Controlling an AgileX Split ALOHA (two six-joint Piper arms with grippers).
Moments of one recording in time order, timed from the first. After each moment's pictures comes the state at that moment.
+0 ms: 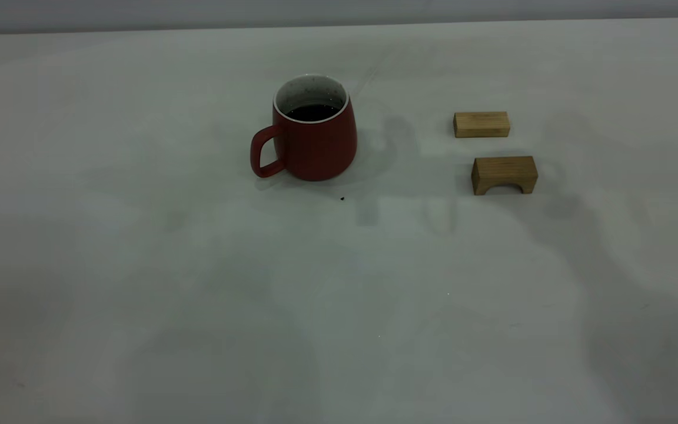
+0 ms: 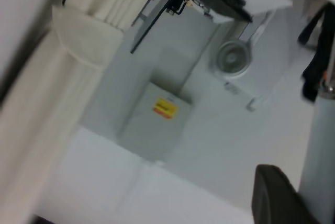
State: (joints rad) left arm 0.02 -0.02 -0.49 0.01 1.13 0.01; right arm 0.32 2.21 -1.47 1.74 1.09 0.29
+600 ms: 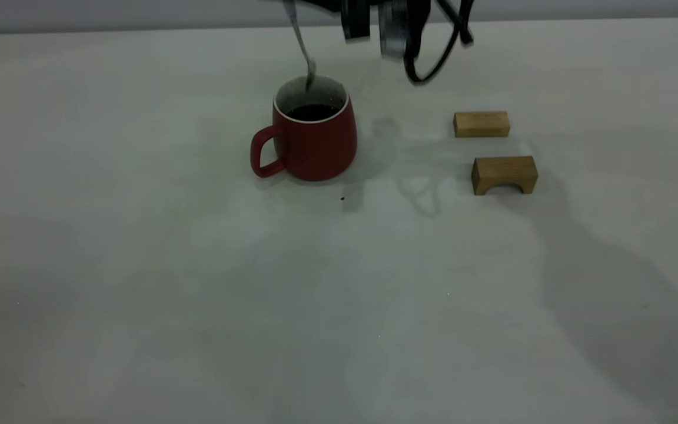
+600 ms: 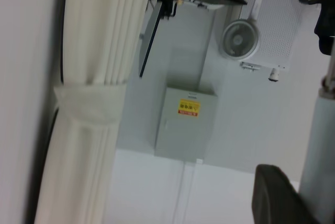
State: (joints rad) left arm 0.02 -0.02 -0.49 0.01 1.13 0.01; right arm 0.32 2.55 -1.71 1.75 1.15 0.48
